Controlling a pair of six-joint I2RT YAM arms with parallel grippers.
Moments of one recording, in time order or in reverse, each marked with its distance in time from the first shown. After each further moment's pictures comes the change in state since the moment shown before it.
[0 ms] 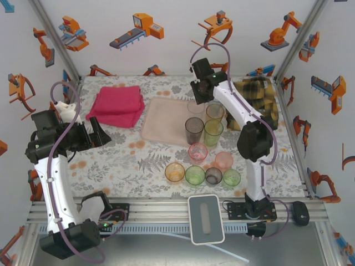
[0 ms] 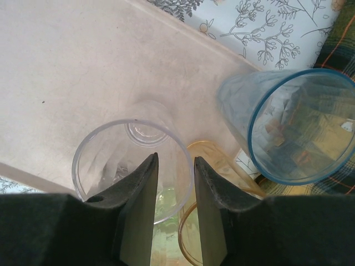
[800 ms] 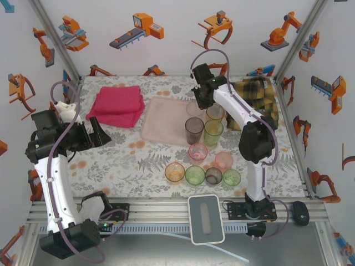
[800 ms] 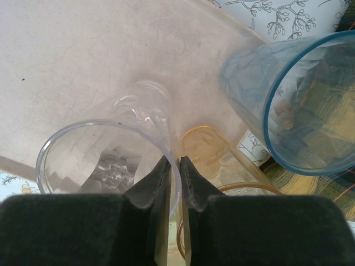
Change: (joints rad) left arm 0.000 0.001 0.000 0.000 0.000 0.000; right arm 0.002 -0.037 -0.121 0.018 0.000 -0.002
